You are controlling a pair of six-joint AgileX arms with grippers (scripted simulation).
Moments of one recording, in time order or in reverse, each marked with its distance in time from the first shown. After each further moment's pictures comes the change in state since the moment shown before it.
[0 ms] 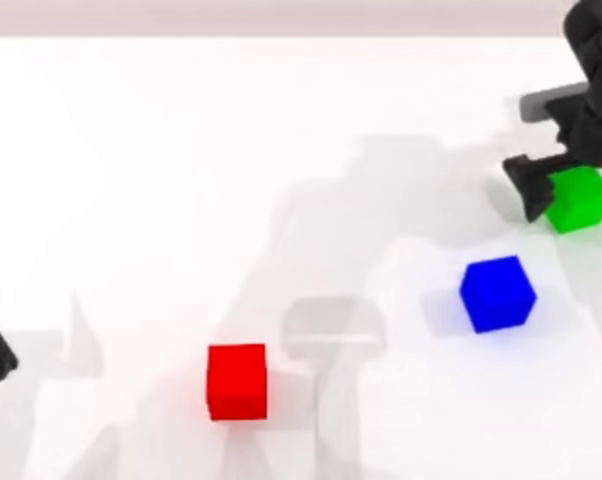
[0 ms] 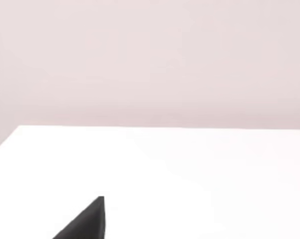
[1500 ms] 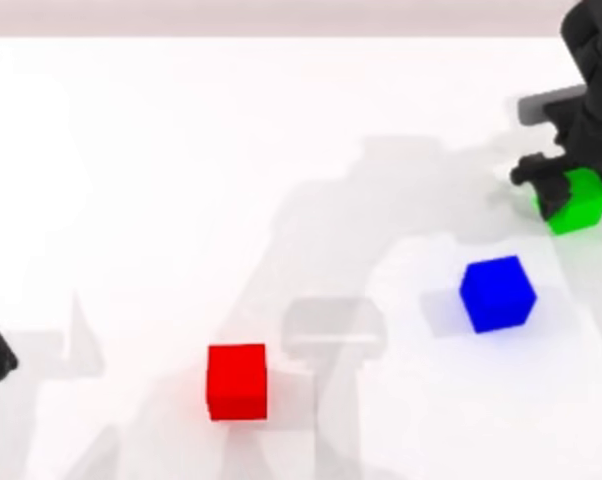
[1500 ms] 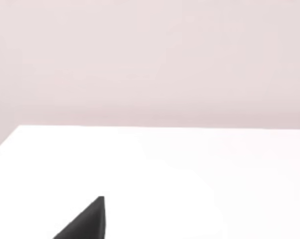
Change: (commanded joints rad) left arm 0.000 0.000 0.000 0.000 0.000 0.000; right arm 0.000 0.001 -0.003 0.003 0.000 0.000
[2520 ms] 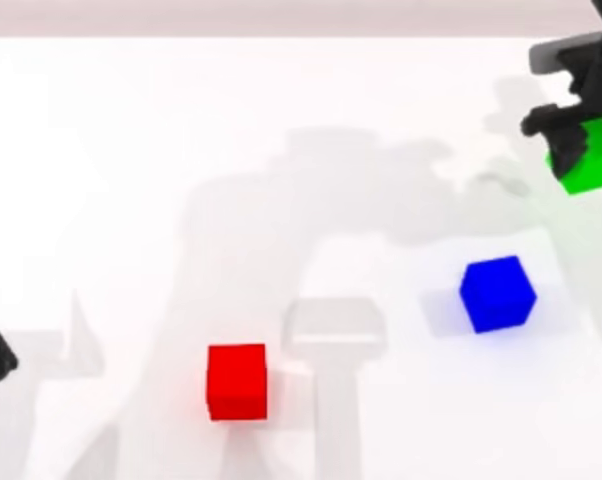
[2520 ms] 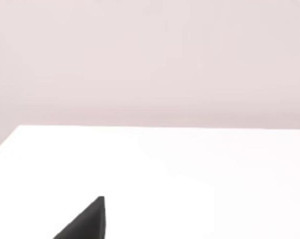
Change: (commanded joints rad) left arm 0.000 0.000 0.000 0.000 0.000 0.000; right arm 0.012 -0.047 0.192 -0.242 -0.001 0.015
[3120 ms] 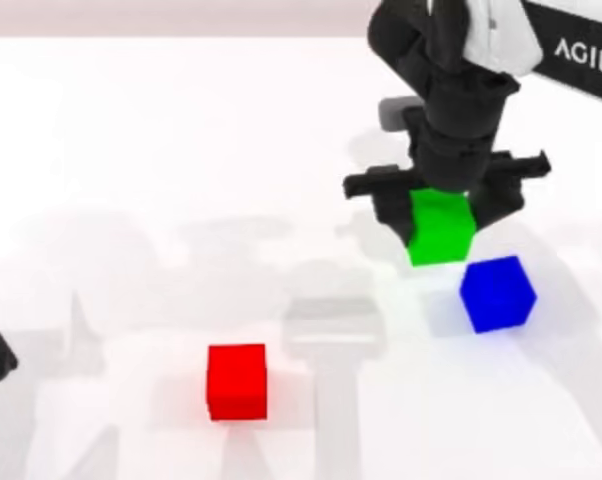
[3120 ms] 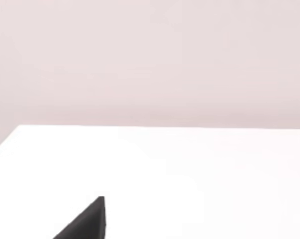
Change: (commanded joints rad) left arm 0.000 0.000 0.000 0.000 0.000 0.000; right arm 0.418 -0.181 -0.255 0.063 -0.003 0.586
